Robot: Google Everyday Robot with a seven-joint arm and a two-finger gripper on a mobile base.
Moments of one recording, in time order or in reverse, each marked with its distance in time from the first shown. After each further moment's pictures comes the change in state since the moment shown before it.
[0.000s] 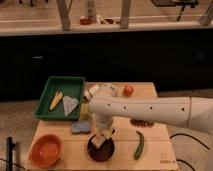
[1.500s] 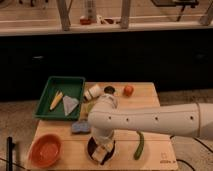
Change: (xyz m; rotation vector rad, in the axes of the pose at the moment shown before) arm -0.037 0.055 -0.001 -0.031 -0.019 -0.082
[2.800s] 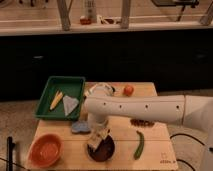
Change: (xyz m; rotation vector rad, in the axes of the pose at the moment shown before) arm 0.020 -0.066 -0.003 0.033 -0.013 -0.076
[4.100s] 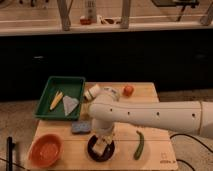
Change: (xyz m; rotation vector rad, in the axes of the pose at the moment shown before) arm -0.007 0.044 -0.015 0.000 0.020 -0.008
